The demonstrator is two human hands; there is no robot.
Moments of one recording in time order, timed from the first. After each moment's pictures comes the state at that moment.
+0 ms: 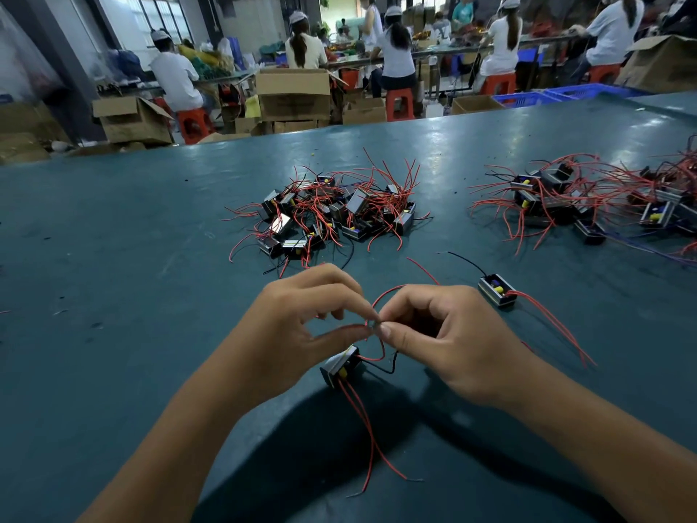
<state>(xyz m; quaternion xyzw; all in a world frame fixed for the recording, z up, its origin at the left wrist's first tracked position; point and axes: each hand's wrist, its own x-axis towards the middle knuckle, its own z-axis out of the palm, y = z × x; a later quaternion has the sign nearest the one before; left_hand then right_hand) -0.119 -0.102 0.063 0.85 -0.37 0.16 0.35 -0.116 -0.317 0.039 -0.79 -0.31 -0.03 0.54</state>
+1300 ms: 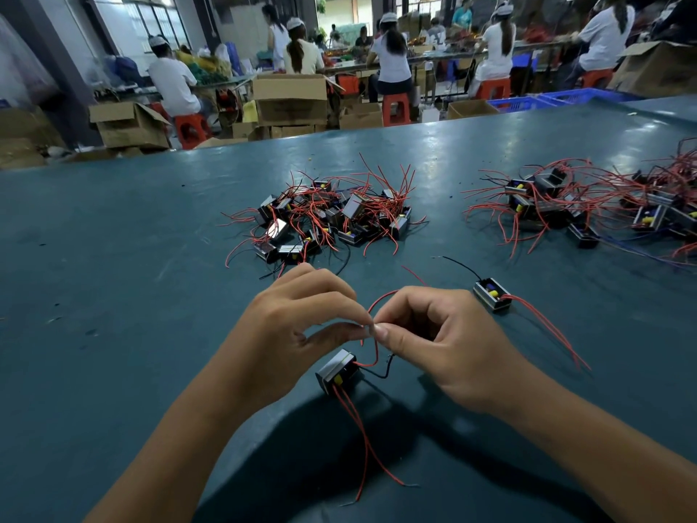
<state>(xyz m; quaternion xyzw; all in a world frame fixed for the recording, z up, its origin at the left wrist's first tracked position) -0.115 -0.103 0.057 0.83 -0.40 0.27 0.27 -0.117 -0.315 0.035 -0.75 -0.28 -0.03 0.59</state>
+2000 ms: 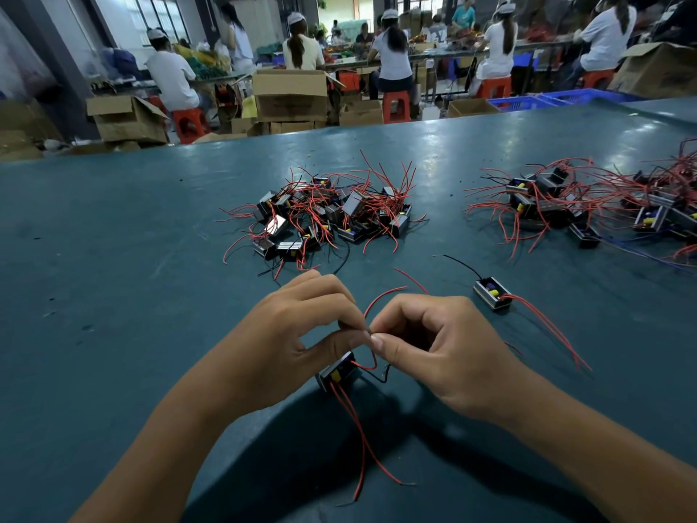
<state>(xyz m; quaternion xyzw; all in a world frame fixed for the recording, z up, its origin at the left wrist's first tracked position) -0.119 -0.101 0.063 0.86 -0.41 0.17 0.27 -0.119 -0.314 0.032 -0.77 -0.31 -0.03 0.56</state>
